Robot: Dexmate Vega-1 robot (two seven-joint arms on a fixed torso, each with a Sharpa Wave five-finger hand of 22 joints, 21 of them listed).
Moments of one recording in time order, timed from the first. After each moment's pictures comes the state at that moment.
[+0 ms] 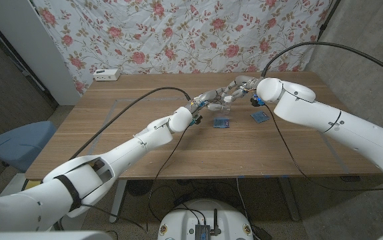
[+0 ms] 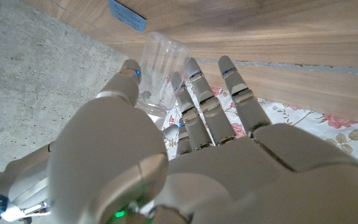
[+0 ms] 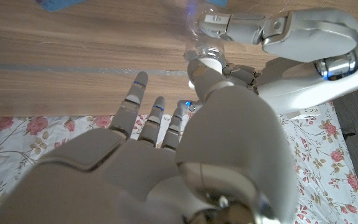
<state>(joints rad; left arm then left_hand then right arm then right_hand) 0.48 0.36 0.87 -1.23 0.26 -0.18 0.15 0.93 -0.04 0.54 -0.14 0.16 0.14 -0.08 0.18 0.17 0.90 -0.12 0.19 0.19 0.94 -0.13 0.17 0.16 0.67 0.12 0.18 0.17 -0.42 -0.85 -0.86 -2.09 -0.11 -0.88 0.23 1.18 0.11 0.48 -0.18 0.20 0.83 -0.22 0.43 0.24 0.23 -0.07 0.21 0.21 0.25 0.02 0.24 0.23 0.48 0.17 0.19 0.17</state>
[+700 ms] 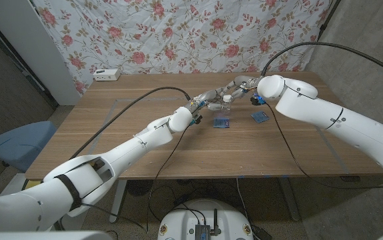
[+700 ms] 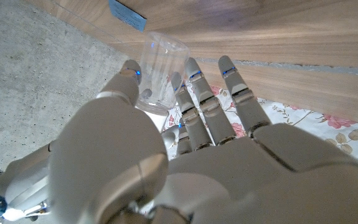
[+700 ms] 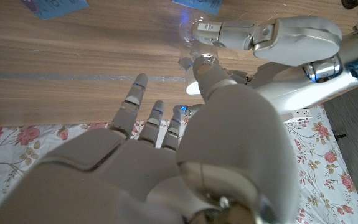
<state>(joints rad) 0.48 0.36 0.87 -1.23 0.25 -0.18 0.15 0.92 -0.04 0.55 -0.14 0.17 0.14 -0.08 0.18 0.17 0.90 -0.12 0.19 0.19 0.94 -0.13 0.17 0.16 0.67 0.12 0.18 0.17 -0.40 -0.86 -0.84 -2.08 -0.08 -0.86 0.27 1.17 0.07 0.43 -0.16 0.18 0.65 -0.22 0.31 0.21 0.14 -0.04 0.19 0.21 0.20 0.07 0.23 0.23 0.45 0.21 0.19 0.17</state>
